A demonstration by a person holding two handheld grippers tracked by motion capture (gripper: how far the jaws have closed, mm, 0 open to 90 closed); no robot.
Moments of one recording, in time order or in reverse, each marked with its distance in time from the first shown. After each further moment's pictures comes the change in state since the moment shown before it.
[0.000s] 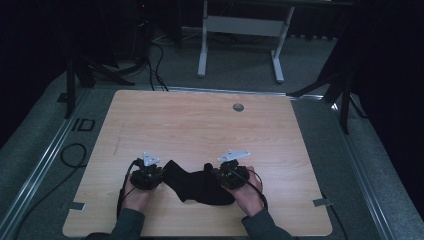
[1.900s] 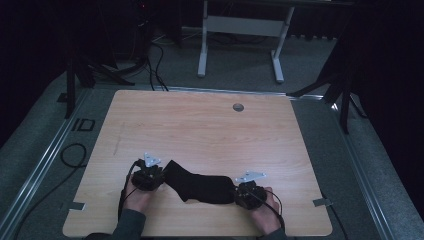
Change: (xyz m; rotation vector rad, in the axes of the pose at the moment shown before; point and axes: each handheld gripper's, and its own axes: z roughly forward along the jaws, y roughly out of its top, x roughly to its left) left arm -0.005 0.000 0.002 -0.011 0.007 0.002; right arm -0.020 -0.078 -0.005 0.095 -0.097 0.037
